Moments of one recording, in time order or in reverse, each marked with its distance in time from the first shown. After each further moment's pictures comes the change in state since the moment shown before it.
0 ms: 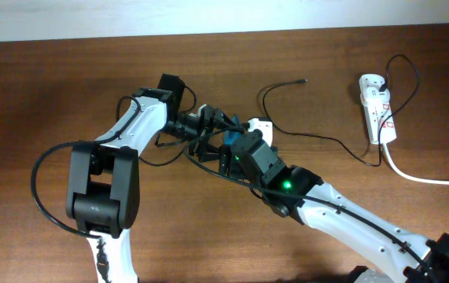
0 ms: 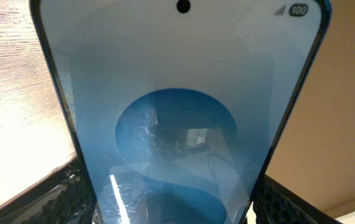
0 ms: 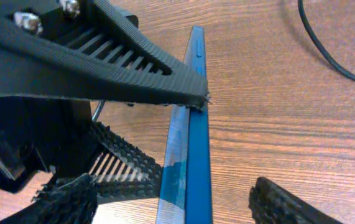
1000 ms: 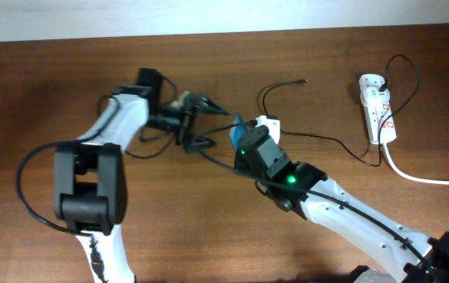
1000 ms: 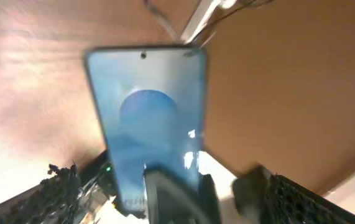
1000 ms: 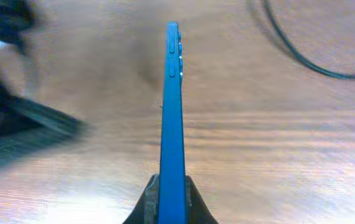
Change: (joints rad) left arm 0.137 0.000 0.006 0.077 0.073 0.047; right arm -0.067 -0.007 0.001 -0.069 -0.011 0.006
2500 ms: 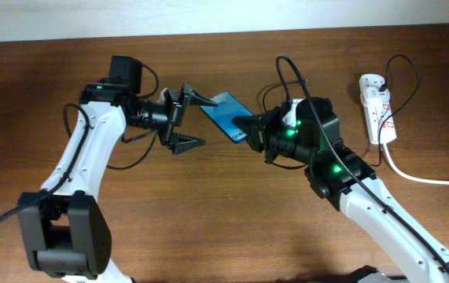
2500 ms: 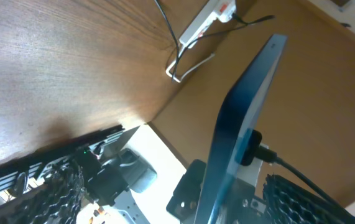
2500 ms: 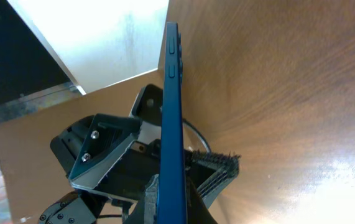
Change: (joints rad) left arm -0.002 -0.301 -0.038 -0.096 -0.160 -0.326; right arm -0.245 -0.133 -0.004 0.307 -0.697 0.876
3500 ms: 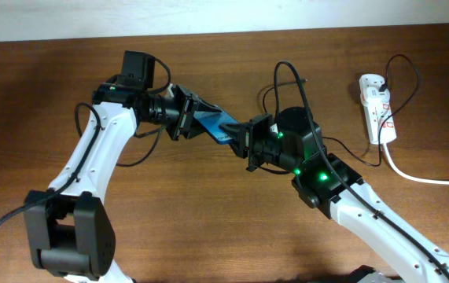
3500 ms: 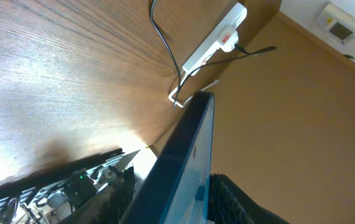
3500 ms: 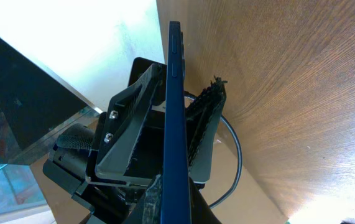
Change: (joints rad) left arm -0.058 0.001 -0.003 0.150 -0.131 -0.176; right arm 0.121 0.002 0.001 0.024 0.125 0.330
